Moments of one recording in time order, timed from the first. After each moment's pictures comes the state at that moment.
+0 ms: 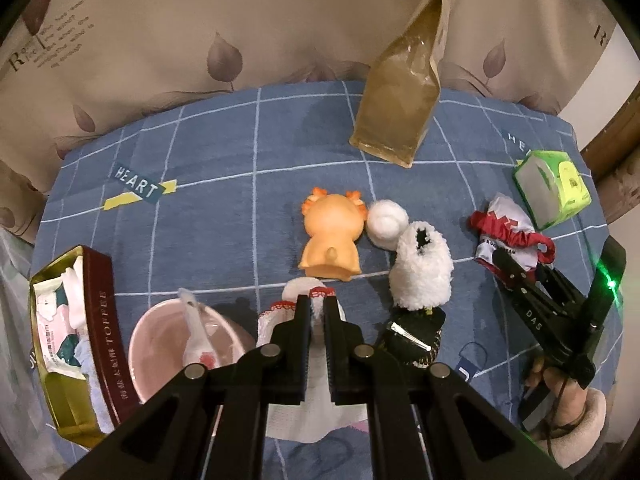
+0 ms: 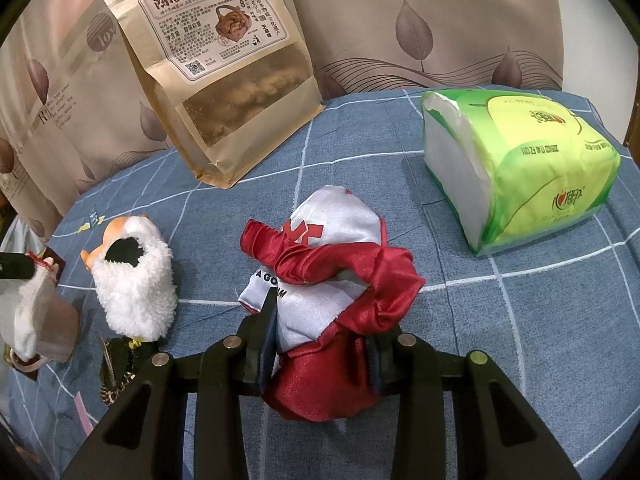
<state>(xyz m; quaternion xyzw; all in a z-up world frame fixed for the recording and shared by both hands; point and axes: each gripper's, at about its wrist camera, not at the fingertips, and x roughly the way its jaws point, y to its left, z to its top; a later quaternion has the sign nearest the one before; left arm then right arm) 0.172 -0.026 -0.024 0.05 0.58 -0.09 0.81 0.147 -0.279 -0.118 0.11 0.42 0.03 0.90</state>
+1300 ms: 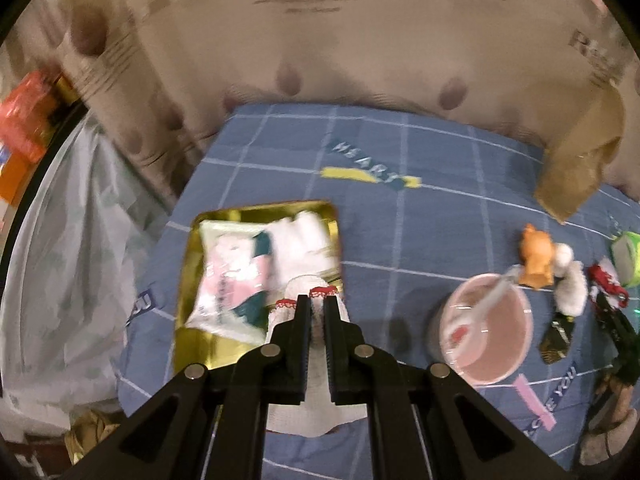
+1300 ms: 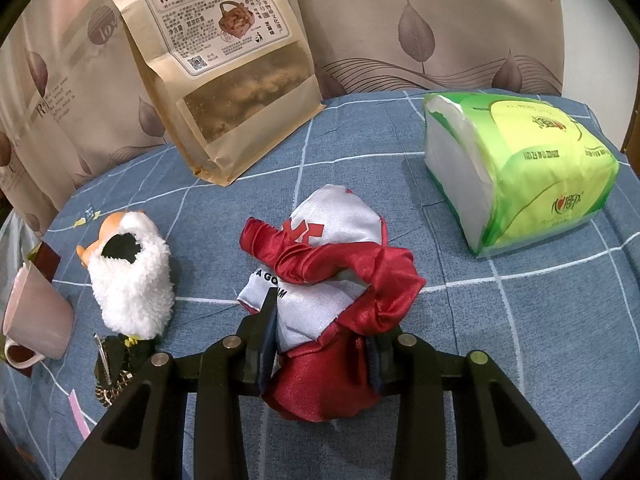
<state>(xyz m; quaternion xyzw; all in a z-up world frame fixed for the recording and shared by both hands) 0.134 0.198 0.017 0.01 0.55 0.10 0.83 0.149 -0.277 -0.119 0.10 0.42 0.03 0.90</state>
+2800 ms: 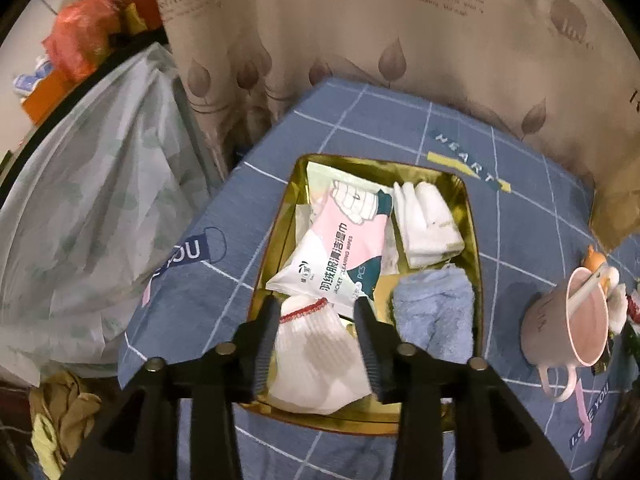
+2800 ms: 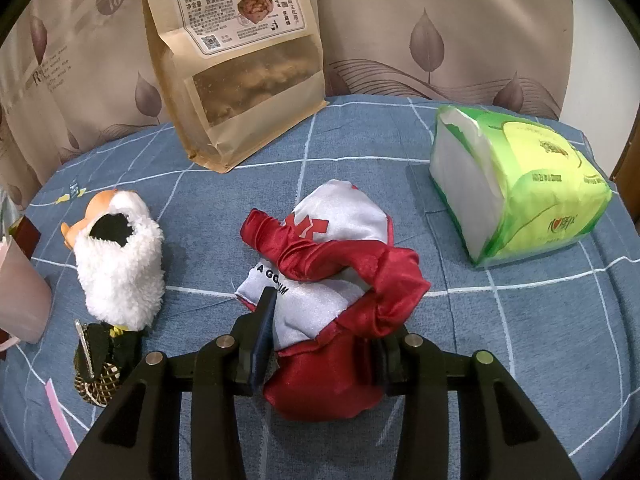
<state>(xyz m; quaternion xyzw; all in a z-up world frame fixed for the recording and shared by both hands) 0.074 0.297 -0.025 -0.06 0.51 0.16 0.84 0.149 -0.261 -0.121 0.04 0.43 0.01 0.90</state>
